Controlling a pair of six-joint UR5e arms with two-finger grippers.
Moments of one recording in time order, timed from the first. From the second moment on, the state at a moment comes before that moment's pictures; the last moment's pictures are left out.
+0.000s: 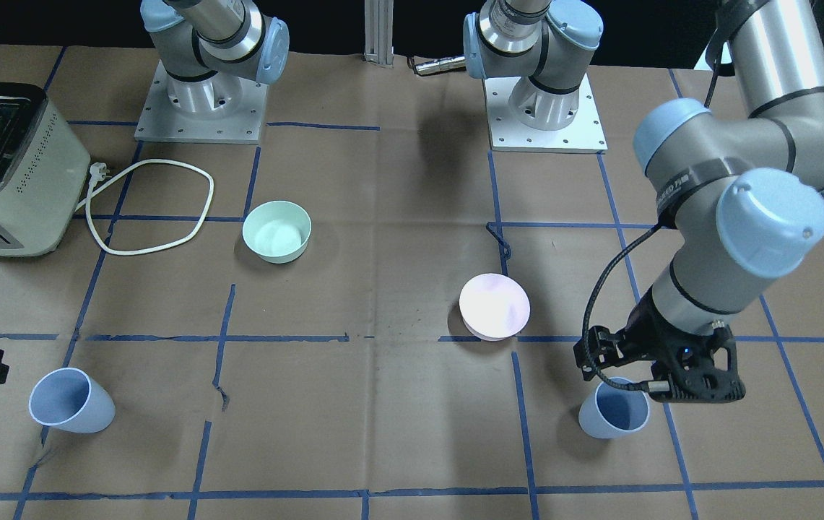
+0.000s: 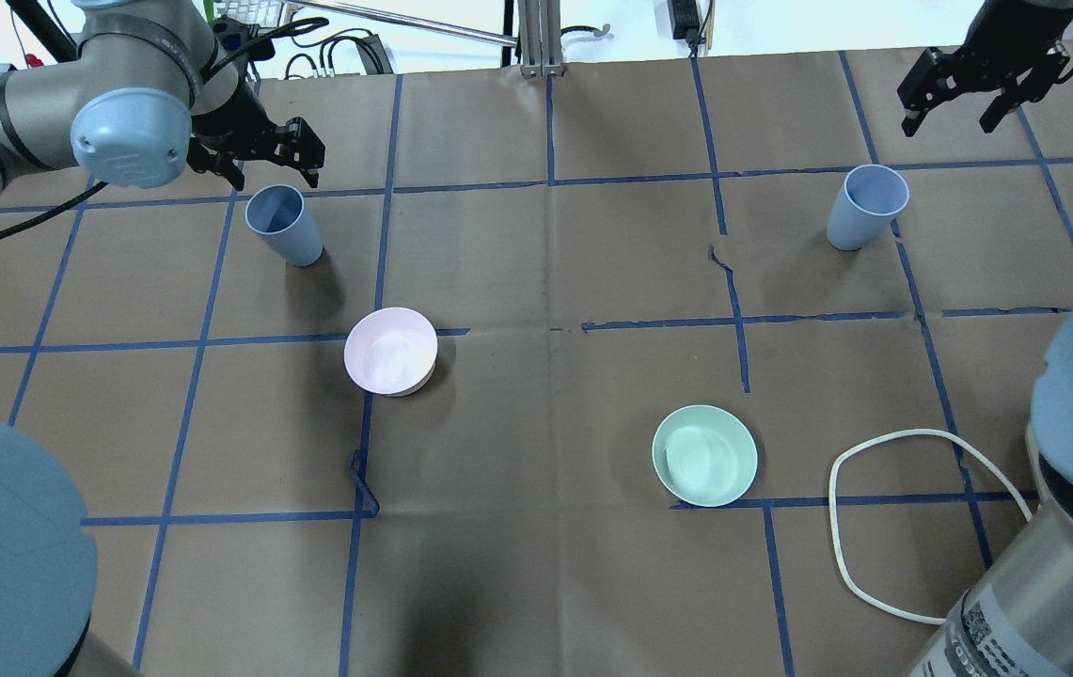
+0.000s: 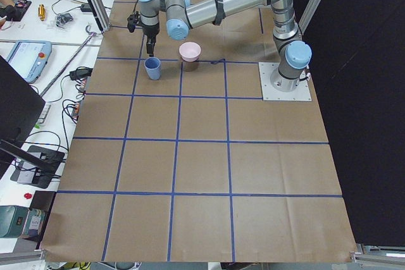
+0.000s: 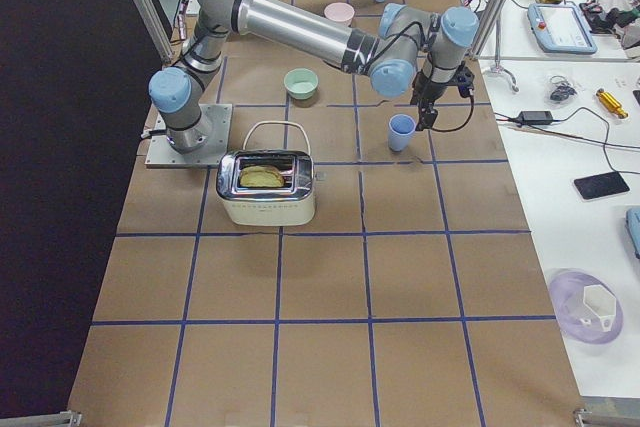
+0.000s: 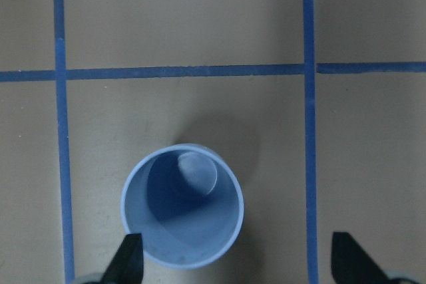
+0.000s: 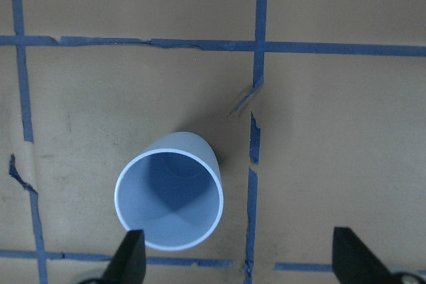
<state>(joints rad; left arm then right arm) -1.44 -2.03 -1.50 -1.09 1.55 0.14 1.25 -1.03 1.26 -1.76 -1.56 -0.35</state>
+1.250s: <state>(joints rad) -1.46 -2.15 -1.49 -1.02 1.55 0.13 1.25 -1.02 1.45 -1.95 -1.56 -0.35</state>
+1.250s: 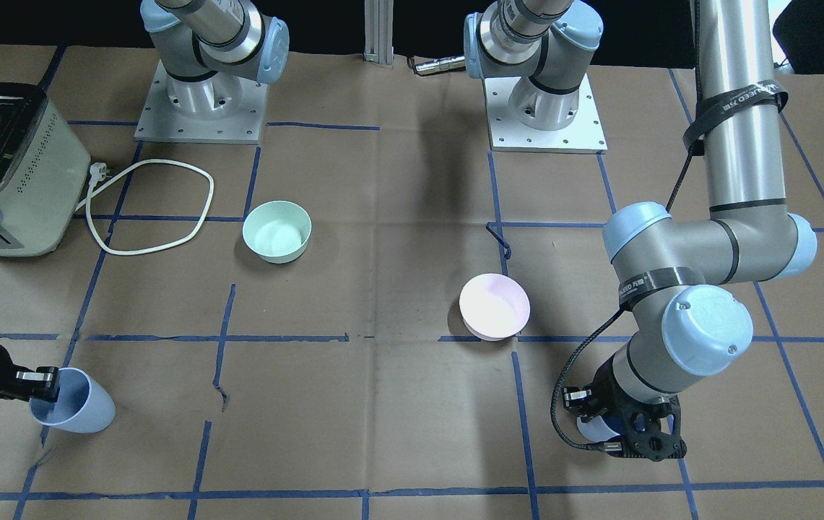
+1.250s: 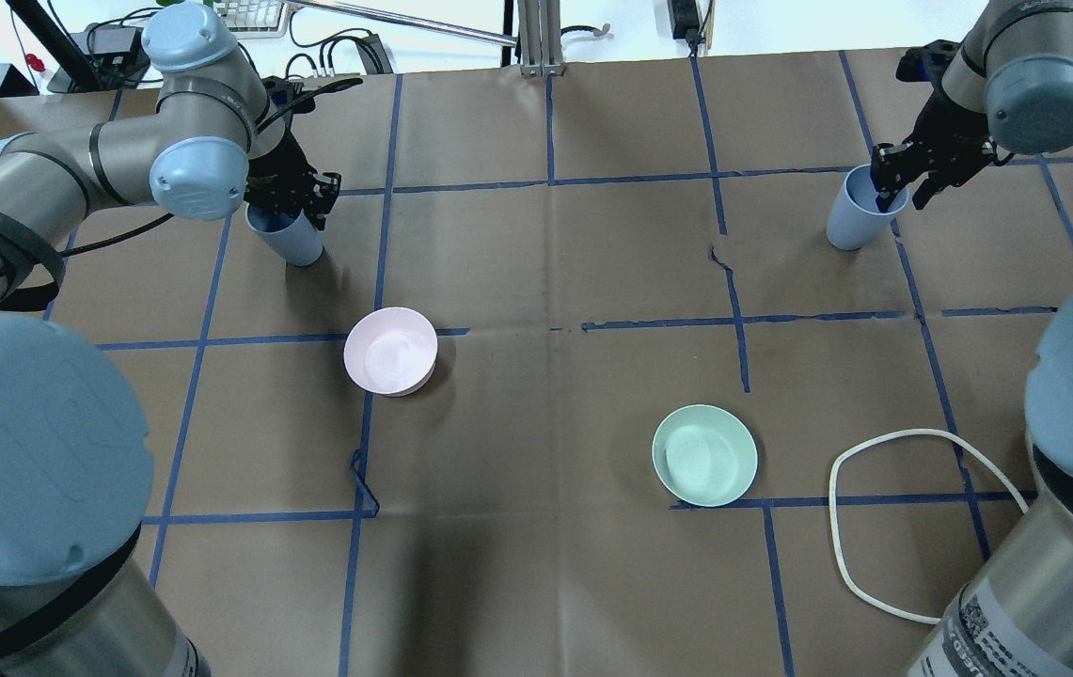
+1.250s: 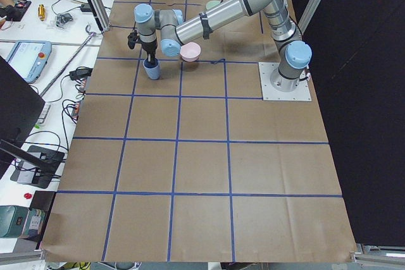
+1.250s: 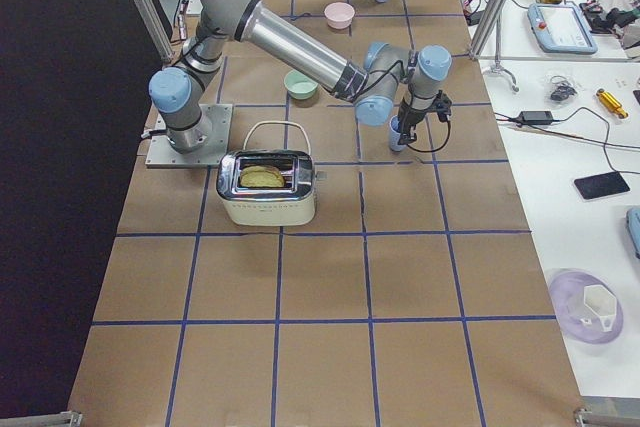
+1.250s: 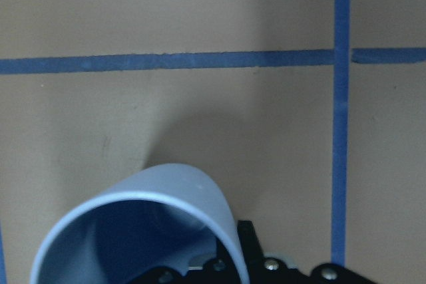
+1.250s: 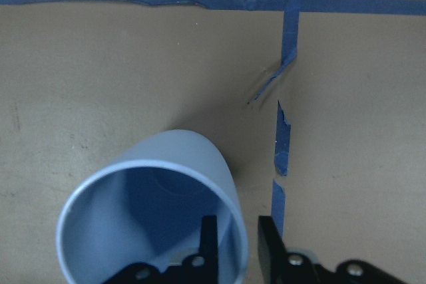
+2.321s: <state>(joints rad) -1.89 -2.25 -1.31 -1.02 1.56 -0.24 1.27 -1.25 1.20 -1.45 -1.57 -0.31</state>
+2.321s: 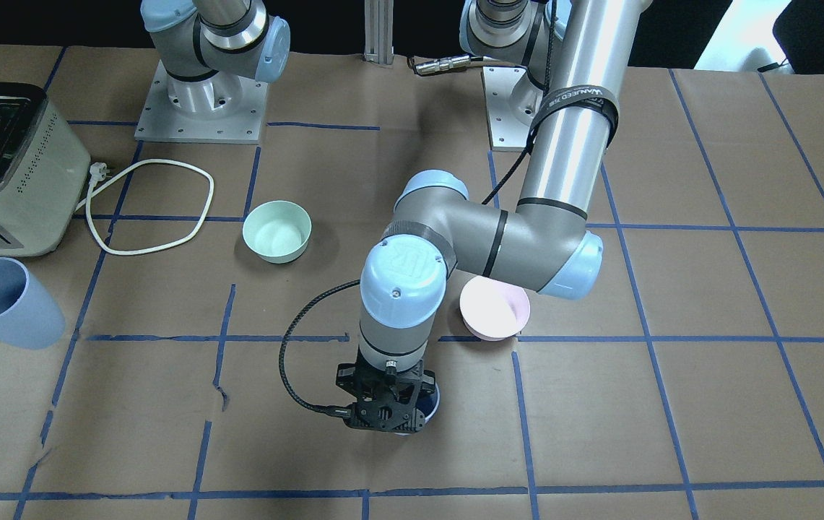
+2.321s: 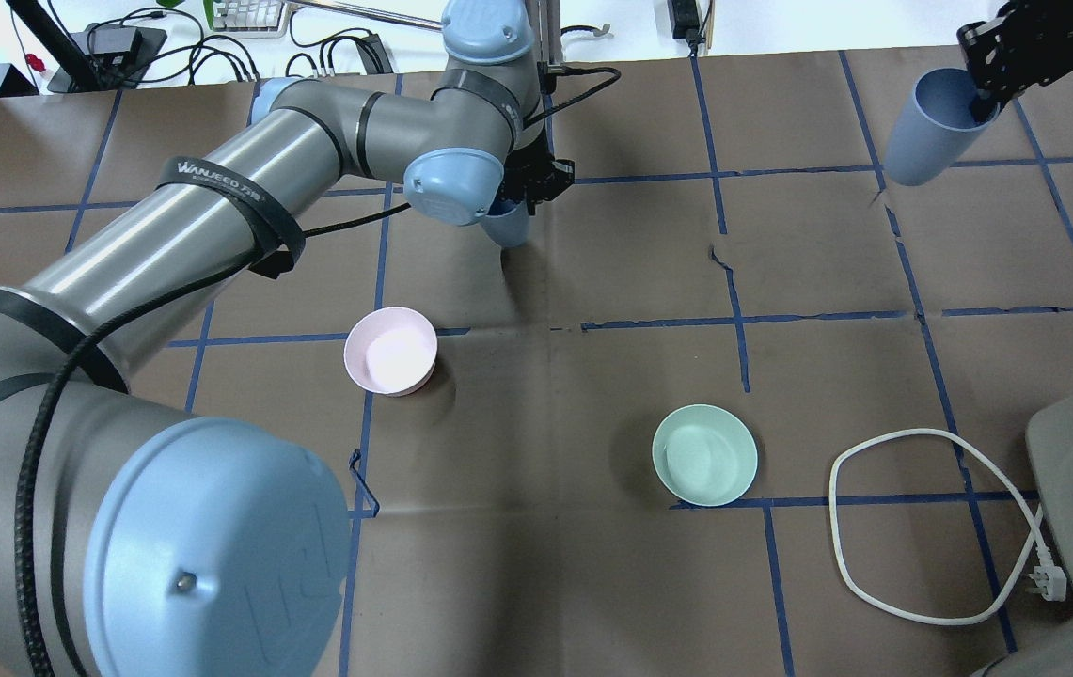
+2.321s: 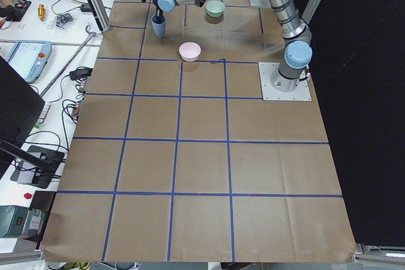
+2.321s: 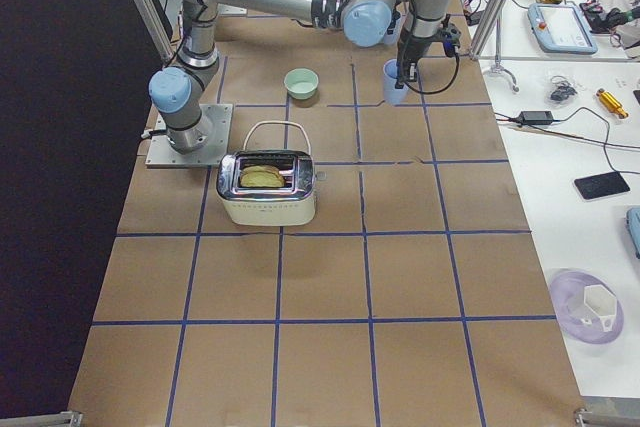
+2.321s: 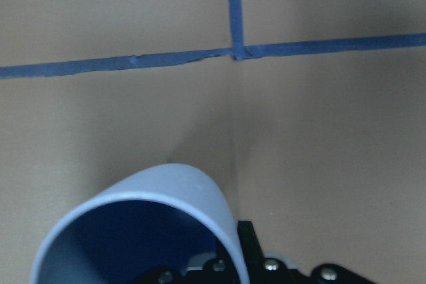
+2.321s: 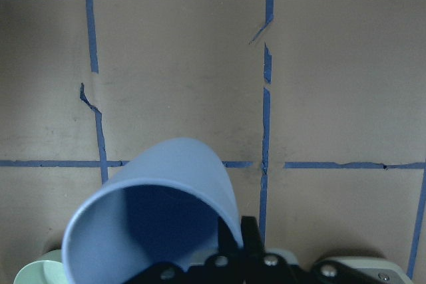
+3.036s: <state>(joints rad) -1.93 -2.24 -1.32 -1.00 1.55 -0.23 1.27 -1.26 1.20 -1.43 -1.57 -0.31</state>
